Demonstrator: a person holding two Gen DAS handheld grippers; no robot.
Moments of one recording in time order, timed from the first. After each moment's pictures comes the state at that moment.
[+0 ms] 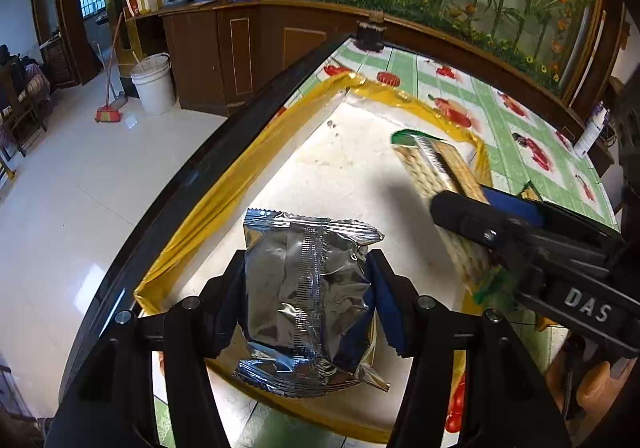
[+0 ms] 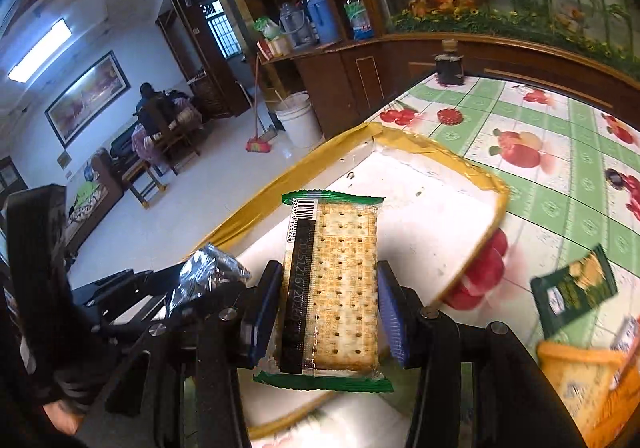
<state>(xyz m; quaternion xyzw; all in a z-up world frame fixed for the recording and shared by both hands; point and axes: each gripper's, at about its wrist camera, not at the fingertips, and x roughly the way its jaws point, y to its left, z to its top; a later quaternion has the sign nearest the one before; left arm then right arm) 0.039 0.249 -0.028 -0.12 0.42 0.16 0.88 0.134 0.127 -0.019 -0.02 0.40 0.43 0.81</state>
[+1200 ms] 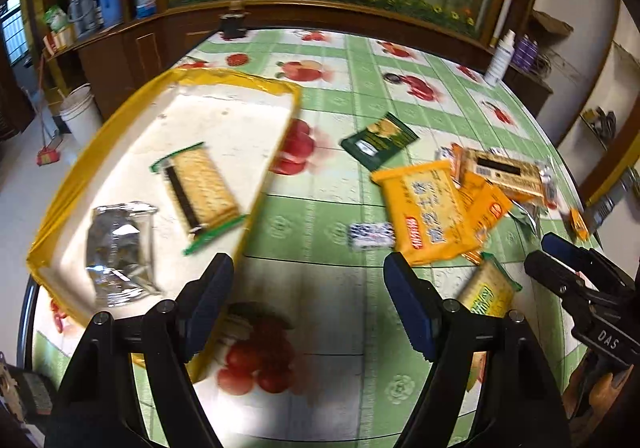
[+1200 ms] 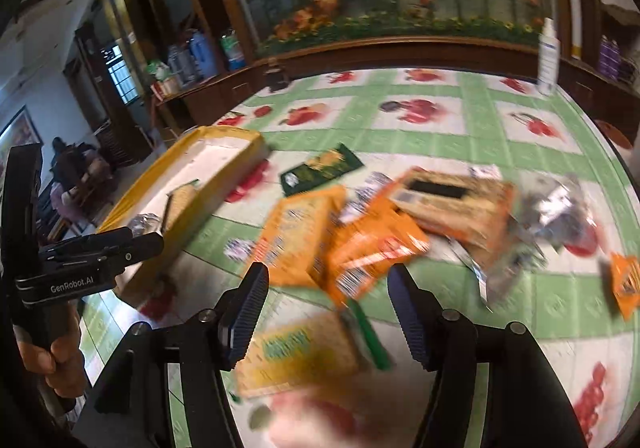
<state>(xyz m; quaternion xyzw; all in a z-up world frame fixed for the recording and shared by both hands) 0.037 0.104 -0.014 -0.05 0.44 0.02 0.89 0.062 -0.126 -0.026 0.03 0.39 0.23 0.89</state>
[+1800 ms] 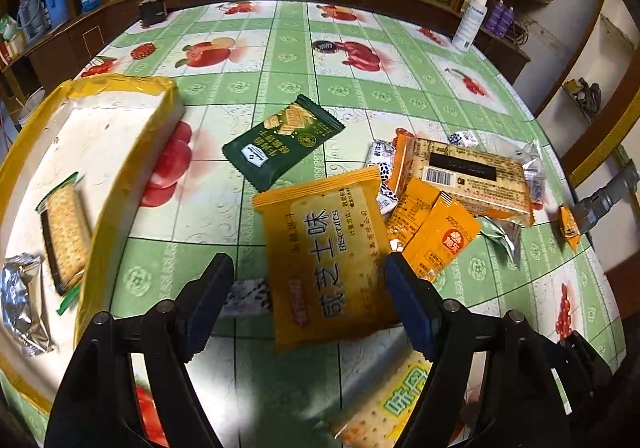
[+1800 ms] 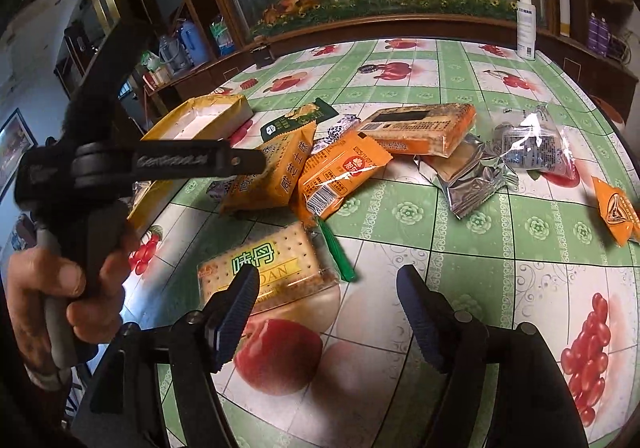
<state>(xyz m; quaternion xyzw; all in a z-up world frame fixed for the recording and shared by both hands) 0.112 0.032 -0.036 -0.05 0.49 -0.03 0.87 0.033 -0.143 -0.053 0.03 0.42 0.23 0.88</state>
